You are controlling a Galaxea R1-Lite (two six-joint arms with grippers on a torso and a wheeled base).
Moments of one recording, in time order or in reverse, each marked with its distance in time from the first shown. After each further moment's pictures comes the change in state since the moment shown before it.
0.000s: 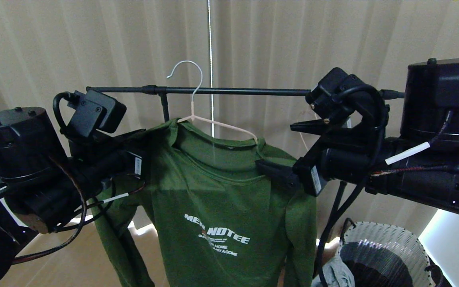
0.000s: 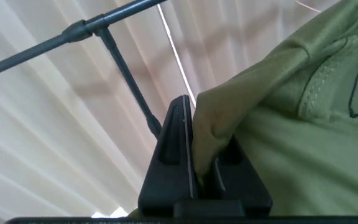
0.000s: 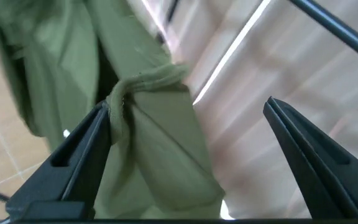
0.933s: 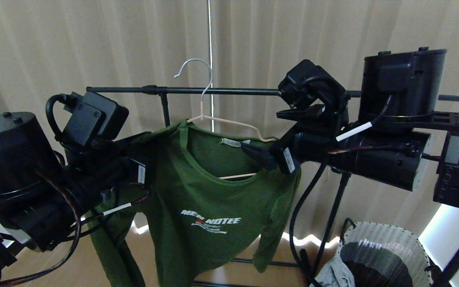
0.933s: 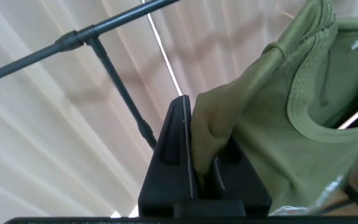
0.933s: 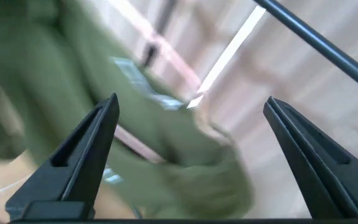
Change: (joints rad) left arm -0.099 -0.056 0.043 0.000 0.044 0.011; right arm -0.041 0.127 -0.128 -0.041 -0.028 -0.030
